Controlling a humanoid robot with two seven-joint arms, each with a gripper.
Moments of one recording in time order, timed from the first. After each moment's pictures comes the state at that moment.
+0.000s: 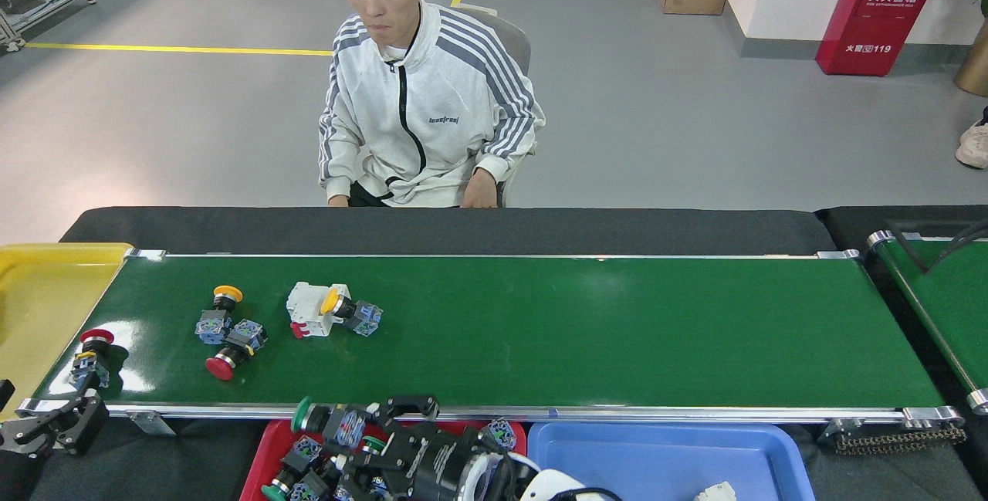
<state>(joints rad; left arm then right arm) -0.13 0.51 0.29 -0.95 -1.29 -0.33 0.10 -0.46 0.15 1.05 -1.11 1.21 -0.20 -0.07</state>
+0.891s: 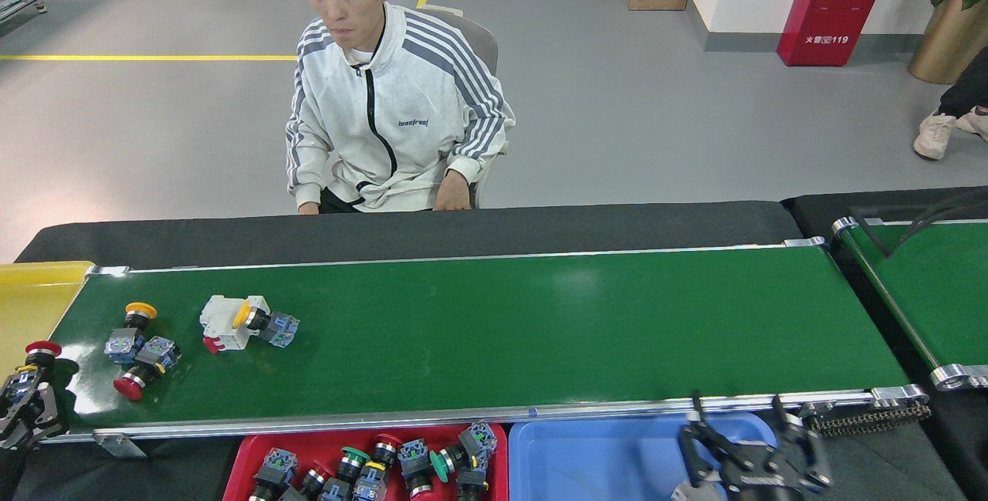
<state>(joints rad) -0.17 0.54 0.25 -0.79 -1.29 -0.52 0.26 0.27 -0.21 0.12 -1.65 1.20 0.35 -0.23</state>
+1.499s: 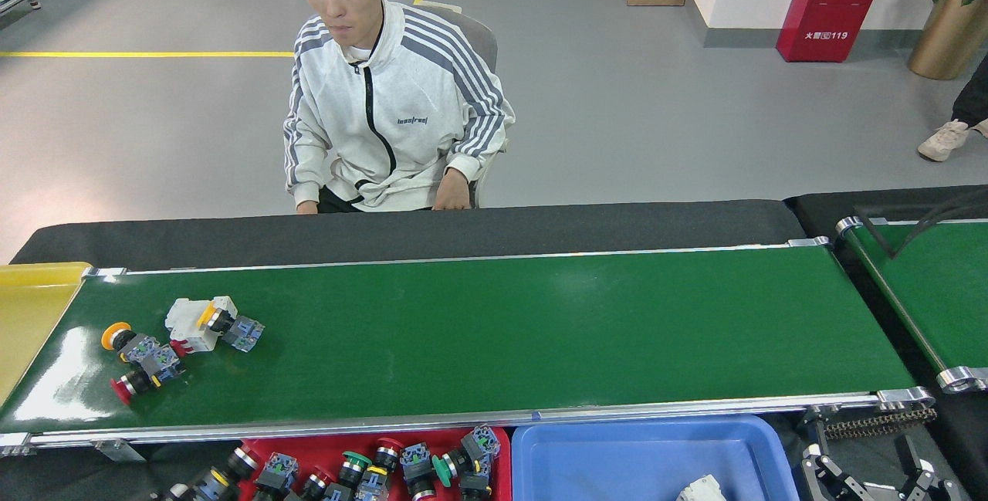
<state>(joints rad) 0.45 0.41 0.12 -1.69 -1.27 -0.78 0.21 0.36 -0.21 -0.09 -1.75 1.14 0.02 -0.22</state>
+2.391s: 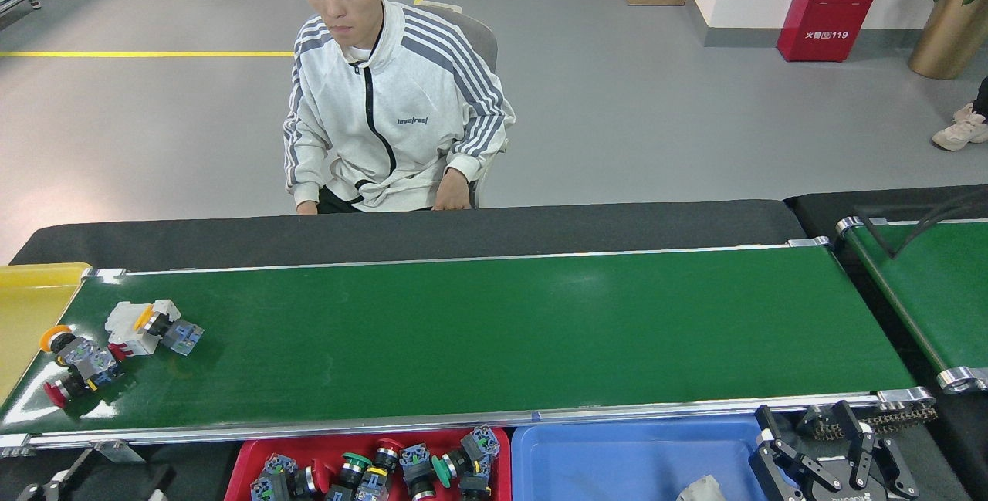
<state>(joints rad) 0.37 0.37 0.37 -1.50 -1.25 -0.46 0.17 0.31 -0.19 -0.09 -1.75 1.14 -0.12 -0.11</state>
